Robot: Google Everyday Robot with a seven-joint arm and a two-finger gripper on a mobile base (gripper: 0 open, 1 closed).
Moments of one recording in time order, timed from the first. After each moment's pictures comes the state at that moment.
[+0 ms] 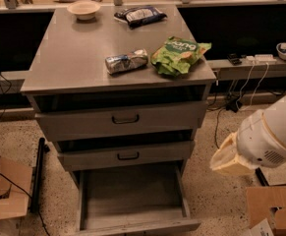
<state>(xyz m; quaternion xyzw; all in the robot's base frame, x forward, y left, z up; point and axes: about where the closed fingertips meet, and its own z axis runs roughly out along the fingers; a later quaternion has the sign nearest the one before) 0.368 -0.173 0.809 -0.60 0.77 0.15 0.16</state>
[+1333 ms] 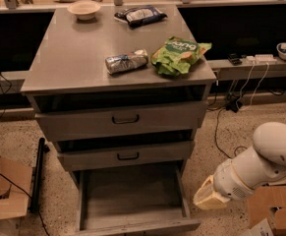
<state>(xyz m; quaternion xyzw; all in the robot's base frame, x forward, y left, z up) 0.358 -0.167 0.627 -0.56 0.77 0.27 0.12</state>
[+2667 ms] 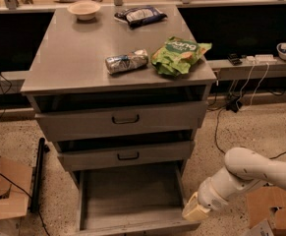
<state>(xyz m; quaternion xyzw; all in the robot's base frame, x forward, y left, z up) 0.369 -0.162 0.479 -0.55 0.77 0.32 0.07</state>
